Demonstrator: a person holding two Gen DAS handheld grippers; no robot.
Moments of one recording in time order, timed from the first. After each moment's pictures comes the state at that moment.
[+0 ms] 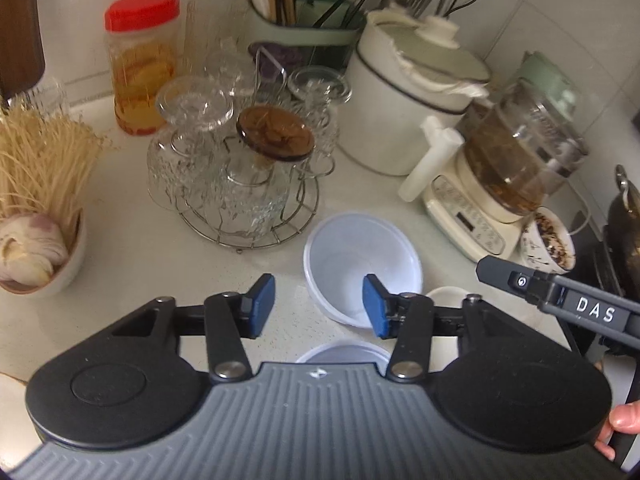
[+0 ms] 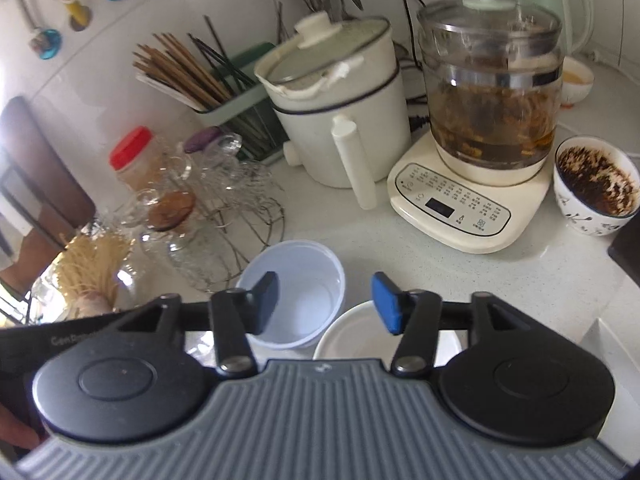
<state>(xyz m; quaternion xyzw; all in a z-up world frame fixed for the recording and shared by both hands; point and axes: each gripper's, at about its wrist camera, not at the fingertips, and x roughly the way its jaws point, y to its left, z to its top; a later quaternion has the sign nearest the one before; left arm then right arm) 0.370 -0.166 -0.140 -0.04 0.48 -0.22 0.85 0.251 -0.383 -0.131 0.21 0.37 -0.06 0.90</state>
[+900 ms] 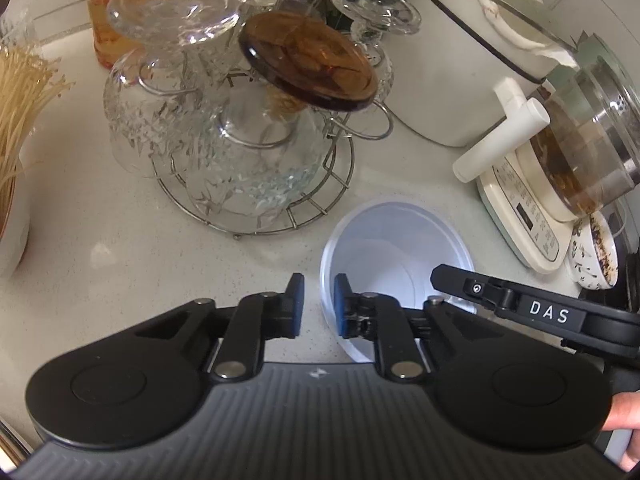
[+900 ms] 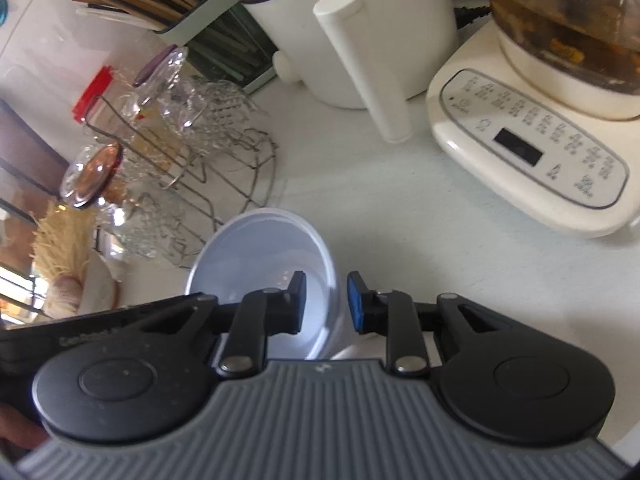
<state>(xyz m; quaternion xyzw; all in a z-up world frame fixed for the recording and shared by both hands) 0.428 -0.188 -0.212 -0.05 0.55 -0.20 0.81 0.338 -0.396 -0.211 0.26 0.46 0.02 0.85</state>
